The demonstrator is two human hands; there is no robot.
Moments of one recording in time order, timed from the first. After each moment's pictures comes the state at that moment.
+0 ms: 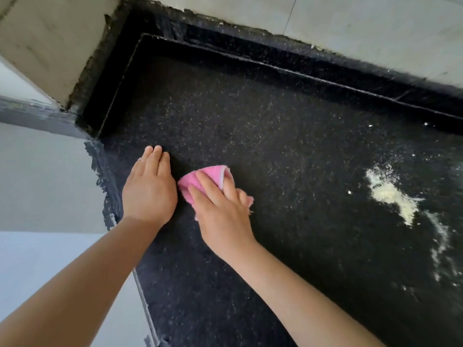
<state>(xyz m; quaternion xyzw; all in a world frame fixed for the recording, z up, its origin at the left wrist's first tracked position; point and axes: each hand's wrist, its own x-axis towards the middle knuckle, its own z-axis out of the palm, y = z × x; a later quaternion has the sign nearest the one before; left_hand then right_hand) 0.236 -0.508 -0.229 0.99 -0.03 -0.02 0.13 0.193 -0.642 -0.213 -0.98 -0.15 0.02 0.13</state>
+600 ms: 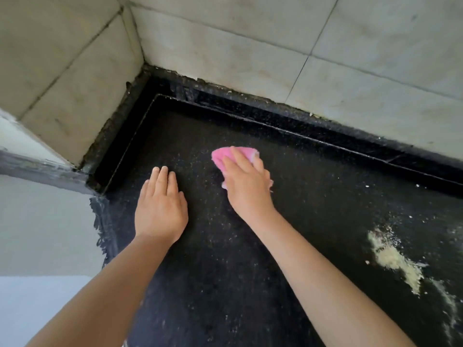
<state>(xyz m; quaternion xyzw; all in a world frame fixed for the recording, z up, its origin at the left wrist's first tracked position) 0.297 -0.516 -0.221 0.99 -0.01 0.00 0.12 0.325 -0.667 -0.186 -0.99 -0.07 0.07 0.13</state>
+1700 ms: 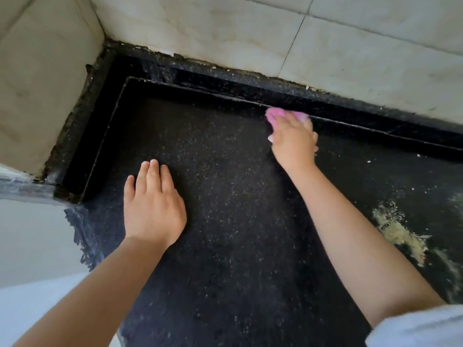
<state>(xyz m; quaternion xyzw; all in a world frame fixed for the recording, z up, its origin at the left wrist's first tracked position) 0.307 -0.513 -0.233 0.99 -0.06 0.02 0.10 0.391 -0.753 -0.218 -0.99 0.10 -0.01 0.11</state>
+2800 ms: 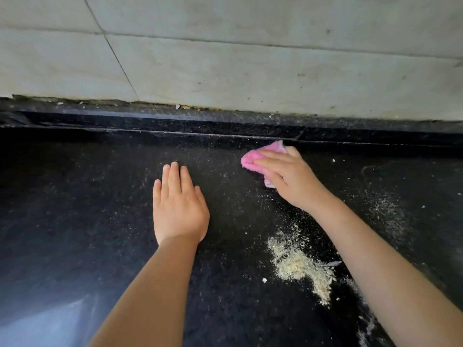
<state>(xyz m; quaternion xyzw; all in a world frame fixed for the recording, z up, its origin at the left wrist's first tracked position) 0.334 -0.769 -0.221 0.99 -0.02 -0.08 0.13 0.339 -0.974 -0.231 -0.96 -0.08 0.02 0.27</state>
